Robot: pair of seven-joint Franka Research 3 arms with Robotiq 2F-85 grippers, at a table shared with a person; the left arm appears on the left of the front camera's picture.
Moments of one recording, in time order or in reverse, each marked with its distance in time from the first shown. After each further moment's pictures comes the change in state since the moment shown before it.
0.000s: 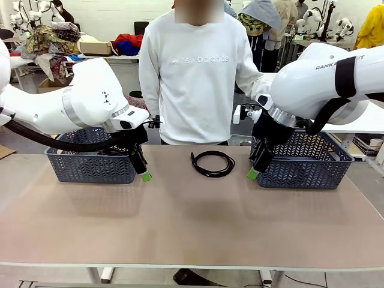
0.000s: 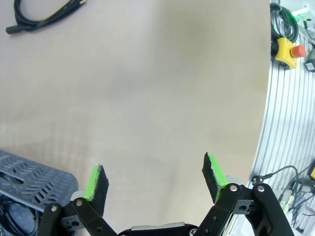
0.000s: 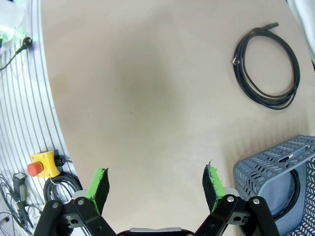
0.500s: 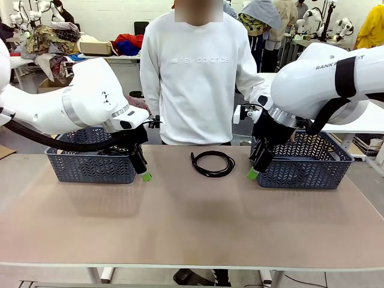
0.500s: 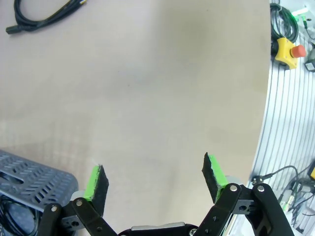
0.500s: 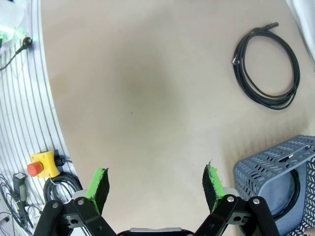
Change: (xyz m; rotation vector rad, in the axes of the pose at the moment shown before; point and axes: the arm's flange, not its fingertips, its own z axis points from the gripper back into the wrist) left arm 0.000 0.000 0.000 0.000 0.000 0.000; right arm 0.000 0.000 0.000 0.000 0.000 0.000
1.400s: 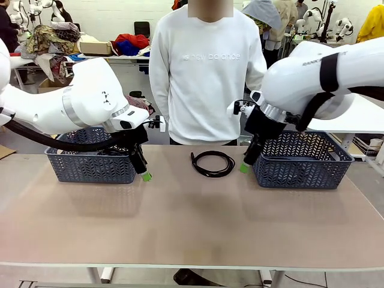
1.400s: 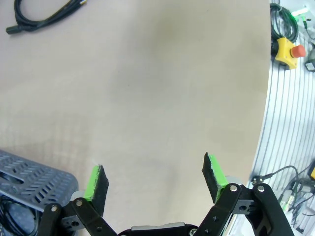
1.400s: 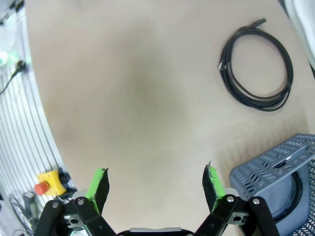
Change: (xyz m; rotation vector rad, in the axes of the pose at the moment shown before) left arm 0.000 0.000 0.000 0.000 0.000 0.000; right arm 0.030 -0.027 -0.009 0.001 -0.013 -0.129
